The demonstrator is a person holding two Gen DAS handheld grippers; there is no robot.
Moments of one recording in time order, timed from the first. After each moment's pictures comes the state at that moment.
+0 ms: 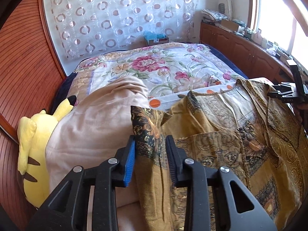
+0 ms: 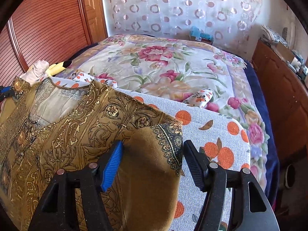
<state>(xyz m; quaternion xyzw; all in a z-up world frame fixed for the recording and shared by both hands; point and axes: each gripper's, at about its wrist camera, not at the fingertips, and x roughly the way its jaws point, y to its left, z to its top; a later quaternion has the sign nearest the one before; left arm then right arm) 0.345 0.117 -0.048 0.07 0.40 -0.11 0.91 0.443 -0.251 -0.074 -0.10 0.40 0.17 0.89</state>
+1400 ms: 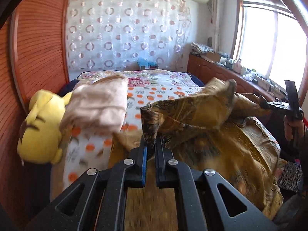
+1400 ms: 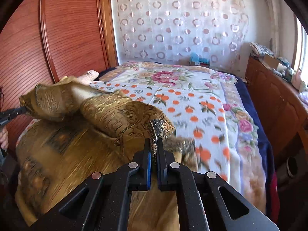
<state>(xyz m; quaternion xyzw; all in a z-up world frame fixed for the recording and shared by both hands) 0.098 0.148 -0.025 -0.03 0.29 -0.14 0.95 0.166 -0.304 -0.036 -0.06 0.30 0.19 0.93</state>
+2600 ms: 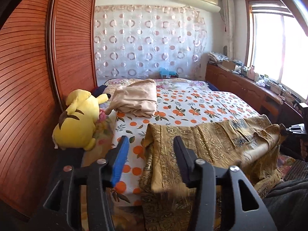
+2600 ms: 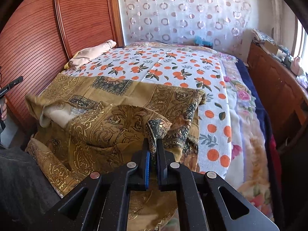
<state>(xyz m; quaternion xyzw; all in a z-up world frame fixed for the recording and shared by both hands) -0.015 0.200 -0.012 -0.01 0.26 -0.06 0.96 0.041 -0.340 -0.059 -0.07 0.36 0.21 0.91</state>
